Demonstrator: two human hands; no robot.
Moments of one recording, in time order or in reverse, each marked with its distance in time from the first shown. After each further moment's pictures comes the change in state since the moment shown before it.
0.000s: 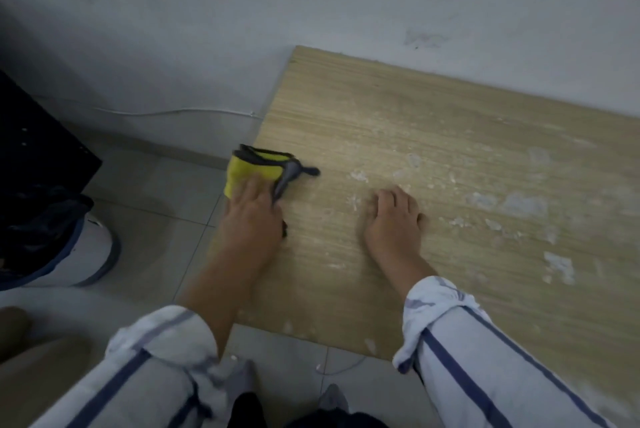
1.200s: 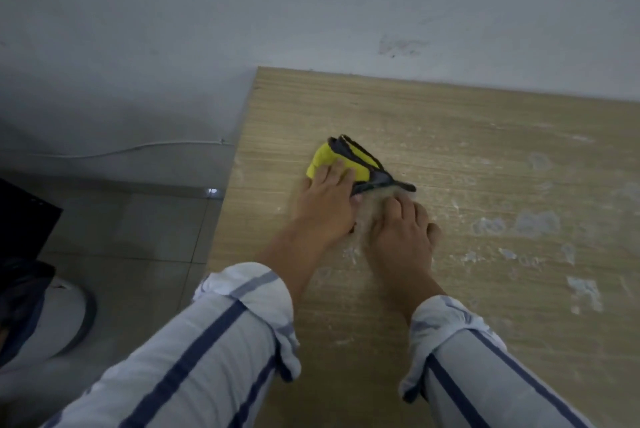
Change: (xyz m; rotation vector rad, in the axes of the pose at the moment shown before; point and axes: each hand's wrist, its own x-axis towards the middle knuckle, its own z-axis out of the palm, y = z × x) left_hand 0.122 0.121 0.025 0.061 -0.195 0.426; right_hand 0.059 -0.003 0.005 -0.003 0.104 0.141
